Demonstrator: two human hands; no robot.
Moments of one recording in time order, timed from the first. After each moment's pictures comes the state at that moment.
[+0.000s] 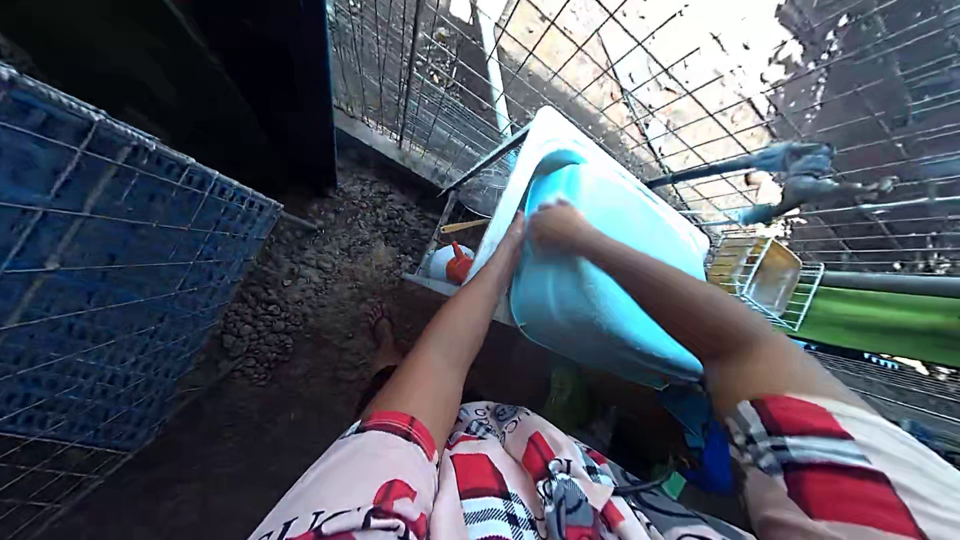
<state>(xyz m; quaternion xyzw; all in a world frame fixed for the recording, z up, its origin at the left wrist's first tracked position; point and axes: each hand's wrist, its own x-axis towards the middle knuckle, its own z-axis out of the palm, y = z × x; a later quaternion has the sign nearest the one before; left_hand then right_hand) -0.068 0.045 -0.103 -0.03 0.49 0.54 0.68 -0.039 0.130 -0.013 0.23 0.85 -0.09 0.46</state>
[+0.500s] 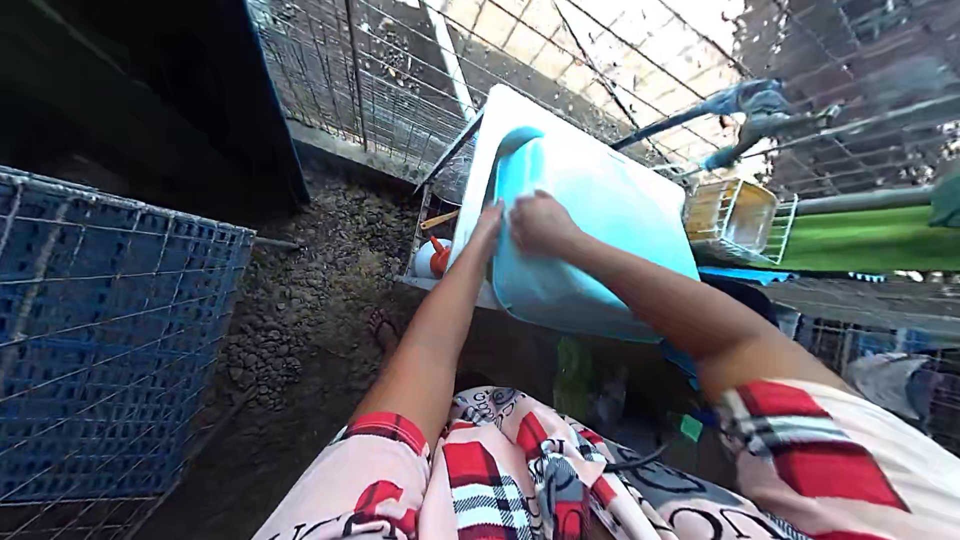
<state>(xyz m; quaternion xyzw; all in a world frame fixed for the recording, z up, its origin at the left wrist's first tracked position) -0.066 0.055 -0.115 0.05 0.54 0.50 0.67 -0.008 0.093 0.018 0.29 0.90 -0.13 0.31</state>
